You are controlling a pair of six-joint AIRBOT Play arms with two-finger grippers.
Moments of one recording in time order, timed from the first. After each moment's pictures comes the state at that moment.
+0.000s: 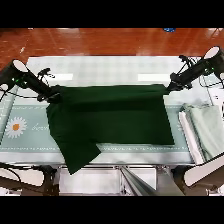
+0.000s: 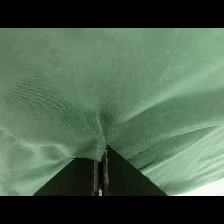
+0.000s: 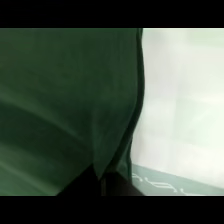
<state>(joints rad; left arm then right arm) 0.15 -1.67 1.32 1.14 -1.42 -1.45 -0.21 -1.86 1.69 -1.13 1.56 1.39</state>
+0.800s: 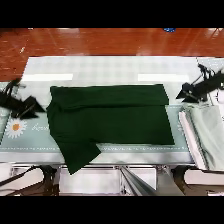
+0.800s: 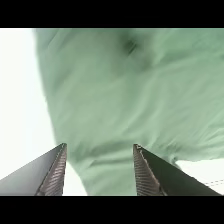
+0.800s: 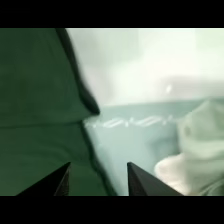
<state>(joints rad) 0.47 -1.27 0.96 1.14 -1.47 -1.37 -0.33 -1.49 1.21 -1.17 1.35 1.45</state>
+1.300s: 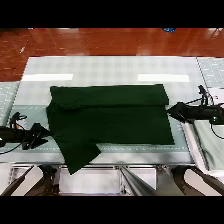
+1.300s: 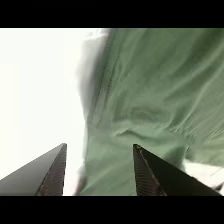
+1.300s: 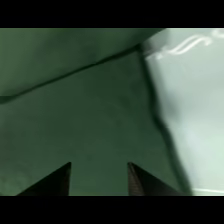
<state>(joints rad) 0.68 -1.01 0.43 1.03 -1.32 -1.32 -0.40 -1.11 0.62 -0.77 1.10 1.20</state>
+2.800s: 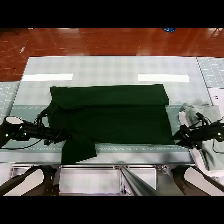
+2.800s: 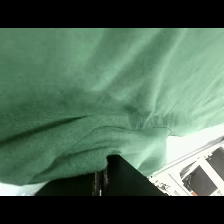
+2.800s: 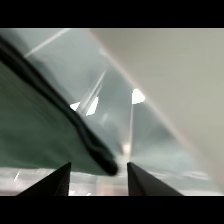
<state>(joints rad) 0.33 -1.15 0.39 0.82 -1.21 -1.24 -0.56 -1.15 0.50 -1.13 1.35 1.41</state>
